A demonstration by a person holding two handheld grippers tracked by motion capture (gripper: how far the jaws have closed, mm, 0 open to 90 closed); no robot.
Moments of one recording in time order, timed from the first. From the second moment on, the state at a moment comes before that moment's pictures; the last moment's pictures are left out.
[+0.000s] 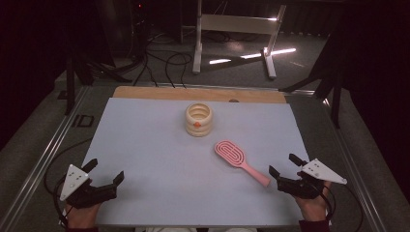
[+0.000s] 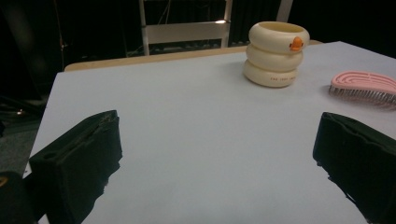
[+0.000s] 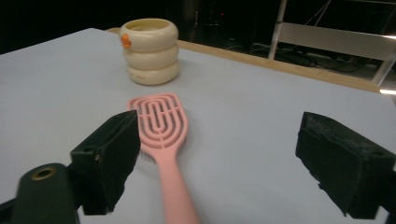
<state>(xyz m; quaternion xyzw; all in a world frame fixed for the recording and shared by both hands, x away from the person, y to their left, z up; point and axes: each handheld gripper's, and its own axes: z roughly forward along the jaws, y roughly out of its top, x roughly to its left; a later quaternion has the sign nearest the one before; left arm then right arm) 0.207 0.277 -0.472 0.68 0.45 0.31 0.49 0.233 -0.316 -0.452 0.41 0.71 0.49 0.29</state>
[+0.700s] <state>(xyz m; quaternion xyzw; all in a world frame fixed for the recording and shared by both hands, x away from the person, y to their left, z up) 0.210 0.275 -0.476 0.68 0.44 0.29 0.50 0.234 -0.320 -0.464 0.42 0.70 0.50 0.28</state>
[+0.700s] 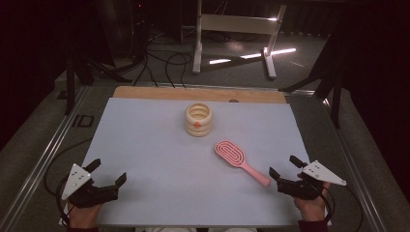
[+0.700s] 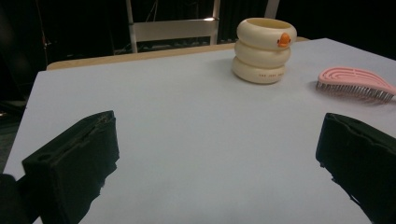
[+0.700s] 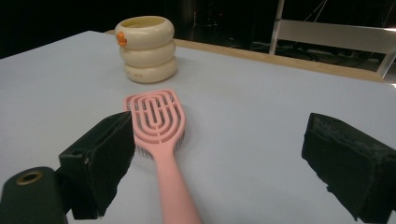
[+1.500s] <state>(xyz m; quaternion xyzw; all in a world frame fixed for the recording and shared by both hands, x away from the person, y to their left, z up) 0.211 0.271 -0.477 0.68 0.45 0.29 0.50 0.247 -0.322 -0.454 0.43 0.72 0.48 0.24</state>
